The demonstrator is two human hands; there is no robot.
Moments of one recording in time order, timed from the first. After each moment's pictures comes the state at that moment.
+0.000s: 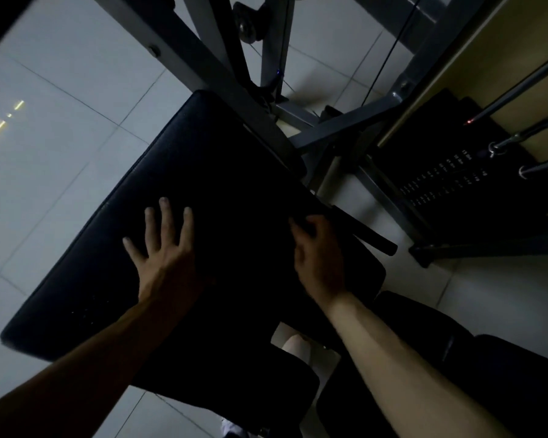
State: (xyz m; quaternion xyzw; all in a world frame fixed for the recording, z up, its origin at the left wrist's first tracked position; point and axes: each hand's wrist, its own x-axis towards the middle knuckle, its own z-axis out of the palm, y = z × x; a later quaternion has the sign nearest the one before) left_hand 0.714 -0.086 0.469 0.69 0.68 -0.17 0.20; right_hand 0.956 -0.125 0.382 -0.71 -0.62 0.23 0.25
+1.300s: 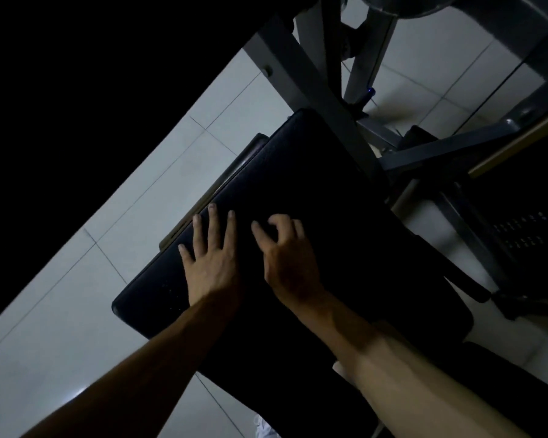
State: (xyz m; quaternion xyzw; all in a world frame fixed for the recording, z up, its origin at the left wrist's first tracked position) left_hand 0.665 -0.080 0.484 0.60 0.76 -0.15 0.20; right_hand 0.801 -0.068 0.429 -0.54 -0.78 0.22 0.24
